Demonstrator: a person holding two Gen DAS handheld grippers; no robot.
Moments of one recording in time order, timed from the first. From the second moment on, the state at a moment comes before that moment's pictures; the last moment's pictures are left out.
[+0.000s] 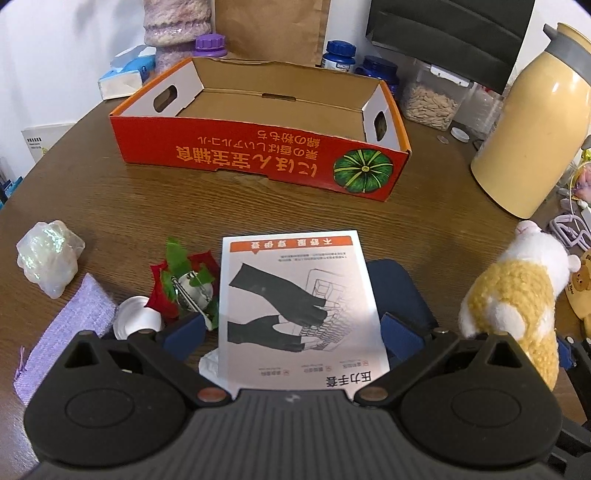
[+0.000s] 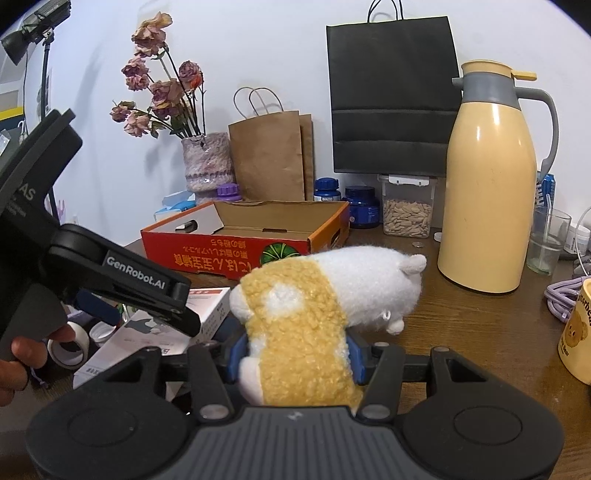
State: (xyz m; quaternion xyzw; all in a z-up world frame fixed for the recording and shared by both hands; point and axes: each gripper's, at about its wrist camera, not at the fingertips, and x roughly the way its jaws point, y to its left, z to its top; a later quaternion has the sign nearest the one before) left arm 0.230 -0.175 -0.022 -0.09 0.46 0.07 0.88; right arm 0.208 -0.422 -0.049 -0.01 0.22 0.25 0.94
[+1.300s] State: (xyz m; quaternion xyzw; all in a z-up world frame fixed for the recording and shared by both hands) left arm 0.218 -0.172 -0.027 -0.08 0.46 0.04 0.89; right arm 0.200 -0.416 -0.058 -0.01 0.21 0.24 0.95
